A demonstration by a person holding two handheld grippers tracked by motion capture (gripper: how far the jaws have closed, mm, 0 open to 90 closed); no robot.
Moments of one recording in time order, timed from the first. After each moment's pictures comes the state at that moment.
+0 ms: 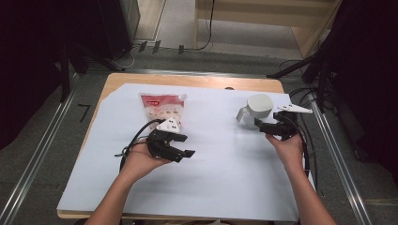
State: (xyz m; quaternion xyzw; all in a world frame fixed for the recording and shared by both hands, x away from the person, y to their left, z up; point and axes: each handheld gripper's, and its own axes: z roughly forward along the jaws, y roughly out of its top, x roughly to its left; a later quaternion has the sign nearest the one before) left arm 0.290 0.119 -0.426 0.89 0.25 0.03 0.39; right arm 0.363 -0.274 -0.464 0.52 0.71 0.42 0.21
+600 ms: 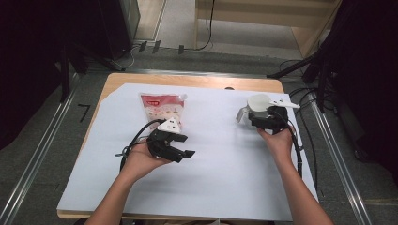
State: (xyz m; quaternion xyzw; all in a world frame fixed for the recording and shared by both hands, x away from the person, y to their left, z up) left arm 0.290 0.117 -0.428 0.89 0.25 0.04 0.39; right arm 0.392 -0.255 -0.482 0.54 0.70 0.41 0.23
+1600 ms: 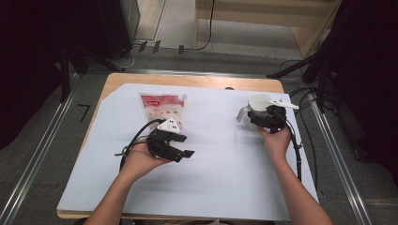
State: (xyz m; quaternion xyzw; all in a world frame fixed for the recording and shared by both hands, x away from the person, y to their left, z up) left arm 0.293 0.119 -0.430 0.89 0.25 0.03 0.38; right arm 0.399 -0.256 -0.492 0.54 0.68 0.43 0.24
